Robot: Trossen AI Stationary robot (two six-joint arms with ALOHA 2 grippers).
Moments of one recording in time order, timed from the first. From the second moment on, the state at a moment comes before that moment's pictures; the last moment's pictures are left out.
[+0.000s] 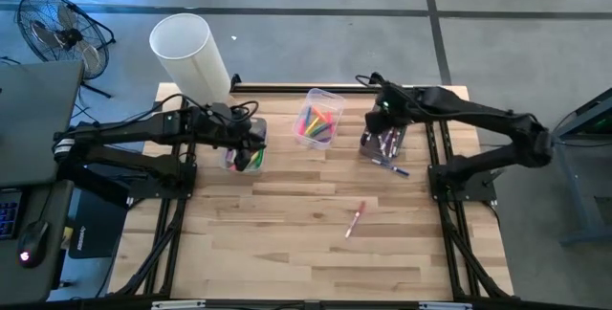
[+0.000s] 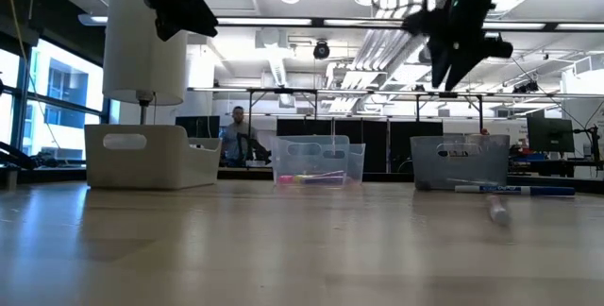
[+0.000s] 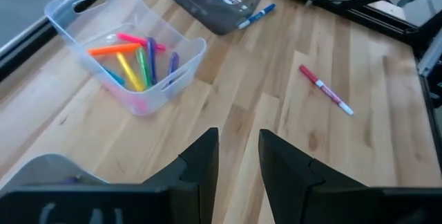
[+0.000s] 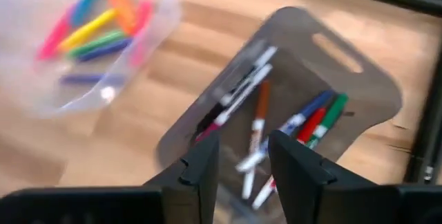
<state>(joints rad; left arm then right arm) 0.17 0.95 0.89 -0.52 0.01 -0.27 -0.44 1.25 1.11 -1.03 0.24 0.79</state>
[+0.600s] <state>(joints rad) 0.17 0.95 0.89 -0.52 -0.02 -0.24 0.06 1.14 0.96 -1.35 0.19 1.02</state>
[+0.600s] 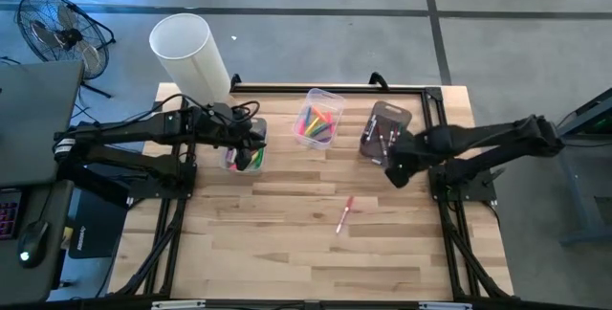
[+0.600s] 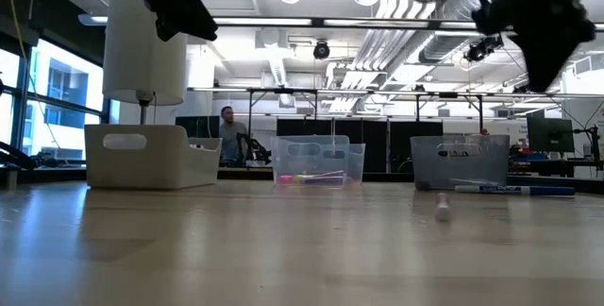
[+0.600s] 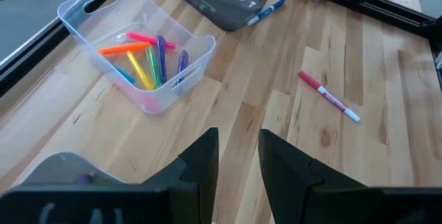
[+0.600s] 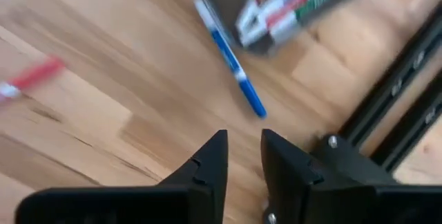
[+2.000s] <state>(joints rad) 0.17 0.95 0.89 -0.52 0.09 -0.53 -0.01 1.14 0.38 -0.73 0.20 0.70</state>
